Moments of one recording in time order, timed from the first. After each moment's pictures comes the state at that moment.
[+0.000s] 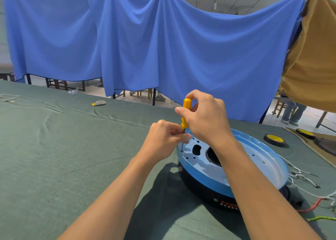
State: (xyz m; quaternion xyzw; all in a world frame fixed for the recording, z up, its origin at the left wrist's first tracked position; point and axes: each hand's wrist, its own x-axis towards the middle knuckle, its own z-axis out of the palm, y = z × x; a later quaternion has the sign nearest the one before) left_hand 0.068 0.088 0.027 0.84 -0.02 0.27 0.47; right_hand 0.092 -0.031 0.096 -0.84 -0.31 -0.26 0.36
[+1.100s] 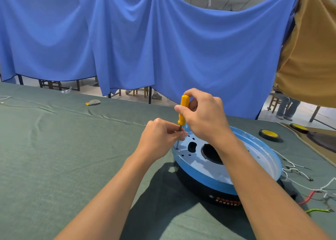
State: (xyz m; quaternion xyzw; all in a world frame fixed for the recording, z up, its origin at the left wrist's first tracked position) left_hand 0.070 0.086 0.026 0.85 -0.02 0.28 0.44; right_hand 0.101 -0.041 0.091 -0.83 -0.33 -0.26 0.37
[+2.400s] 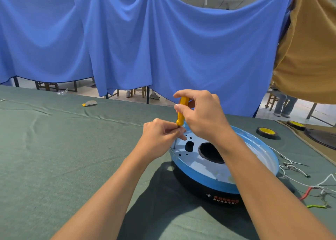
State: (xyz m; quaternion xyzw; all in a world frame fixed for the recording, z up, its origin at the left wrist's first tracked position) left_hand 0.067 0.079 0.030 0.85 -0.04 0.24 0.47; right_hand 0.100 -0.045 0.096 -0.82 -0.35 -0.25 0.36
